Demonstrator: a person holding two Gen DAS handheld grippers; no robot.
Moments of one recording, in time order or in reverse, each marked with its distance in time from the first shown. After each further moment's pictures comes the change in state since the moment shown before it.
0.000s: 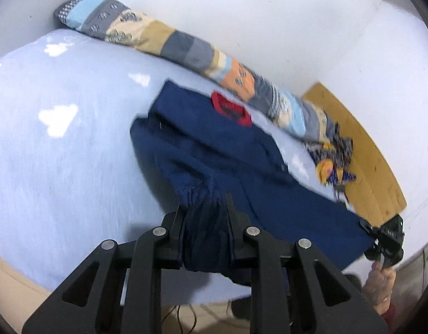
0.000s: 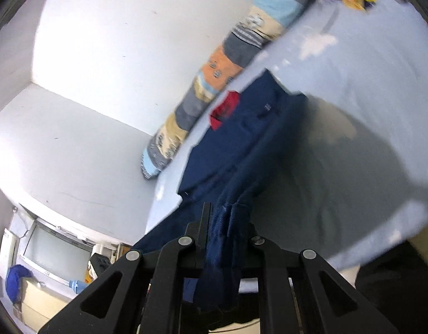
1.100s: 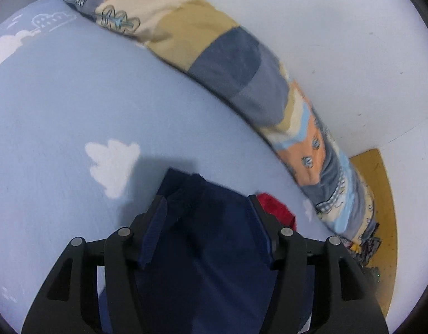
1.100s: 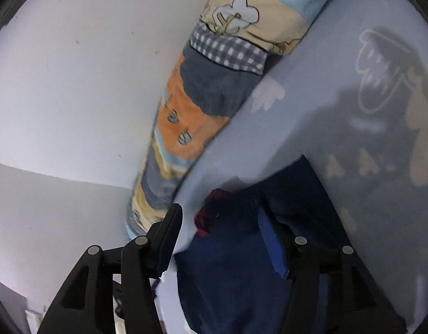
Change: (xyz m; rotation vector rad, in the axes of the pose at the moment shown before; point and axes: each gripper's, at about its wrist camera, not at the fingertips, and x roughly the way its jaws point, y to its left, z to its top) left arm 0.286 0.119 0.277 -0.306 0.081 0.097; right arm 0.293 -0.045 0.325 0.260 0.016 -0.052
